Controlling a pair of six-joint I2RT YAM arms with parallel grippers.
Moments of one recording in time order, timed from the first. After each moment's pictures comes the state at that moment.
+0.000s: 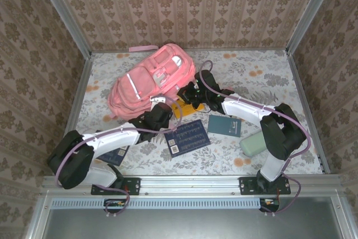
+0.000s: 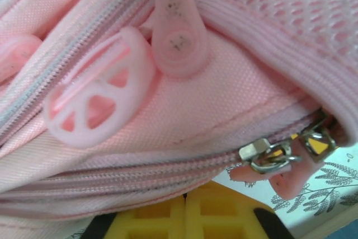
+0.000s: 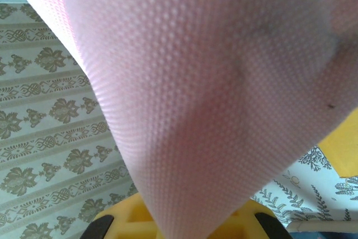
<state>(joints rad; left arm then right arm) -0.84 1.35 0.68 -0.15 -0.49 -0.46 0.60 1.72 1.15 -0.01 -0.32 1.31</state>
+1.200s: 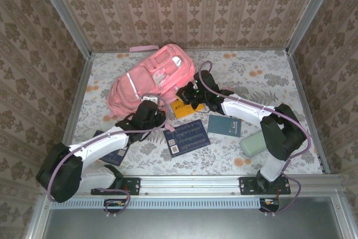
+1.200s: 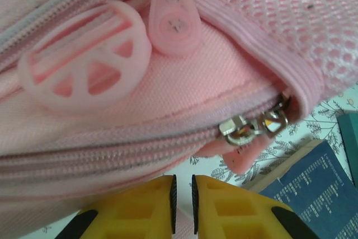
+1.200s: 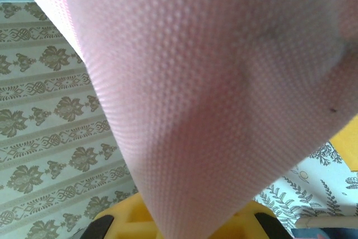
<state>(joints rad) -0.71 1.22 0.60 -0.09 -0.13 -0.53 0.61 1.72 1.15 0.00 -0.32 1.34</state>
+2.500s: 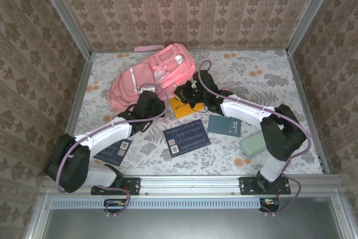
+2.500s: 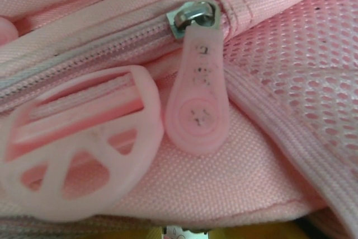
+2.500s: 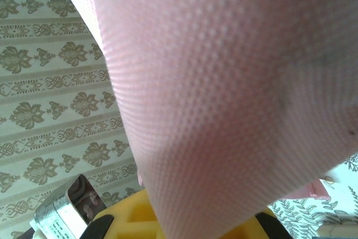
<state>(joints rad) -0.64 1.33 0.71 -0.09 -0.18 -0.57 0.63 1.71 1.15 0.07 -0.31 1.35</state>
